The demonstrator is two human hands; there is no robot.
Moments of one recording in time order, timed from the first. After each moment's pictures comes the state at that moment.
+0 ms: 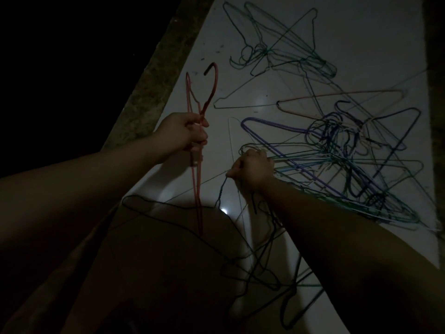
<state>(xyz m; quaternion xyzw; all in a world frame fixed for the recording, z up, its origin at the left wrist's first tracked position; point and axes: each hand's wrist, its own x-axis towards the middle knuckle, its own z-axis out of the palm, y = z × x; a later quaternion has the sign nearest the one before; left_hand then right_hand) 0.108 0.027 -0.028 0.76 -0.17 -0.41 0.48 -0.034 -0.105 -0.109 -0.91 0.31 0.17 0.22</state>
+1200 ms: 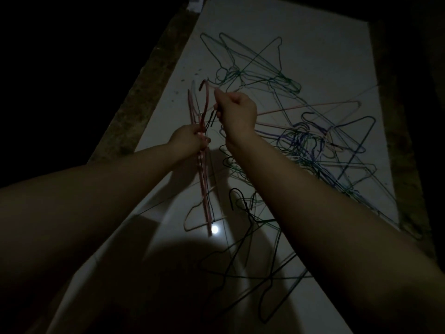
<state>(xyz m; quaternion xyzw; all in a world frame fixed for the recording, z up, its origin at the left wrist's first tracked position) 0.065 -0.017 -0.012 0.81 -0.18 -0.38 0.41 0.009 -0.103 0.024 -0.57 0.40 -0.26 0.67</state>
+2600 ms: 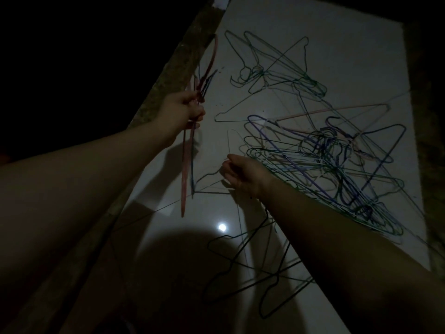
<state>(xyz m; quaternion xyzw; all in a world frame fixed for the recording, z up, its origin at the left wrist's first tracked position) 0.111 0.012 0.020 0.75 -0.14 -0.29 0.57 -0.028 -0.091 -0.079 -0.39 0.42 0.06 0.82</state>
